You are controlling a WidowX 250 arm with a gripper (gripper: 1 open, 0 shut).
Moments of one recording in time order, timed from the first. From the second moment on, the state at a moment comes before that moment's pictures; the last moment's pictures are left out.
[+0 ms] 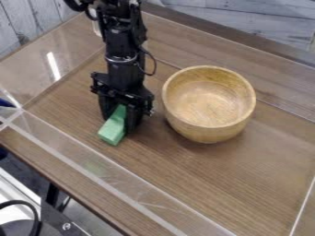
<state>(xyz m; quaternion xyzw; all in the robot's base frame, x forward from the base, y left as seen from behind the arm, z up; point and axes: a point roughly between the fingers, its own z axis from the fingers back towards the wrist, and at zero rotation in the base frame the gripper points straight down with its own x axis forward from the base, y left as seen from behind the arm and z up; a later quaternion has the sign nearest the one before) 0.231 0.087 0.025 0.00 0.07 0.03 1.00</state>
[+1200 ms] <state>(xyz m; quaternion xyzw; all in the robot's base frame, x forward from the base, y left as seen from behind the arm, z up) 0.220 0.079 0.103 -0.04 -0.01 0.02 1.00</state>
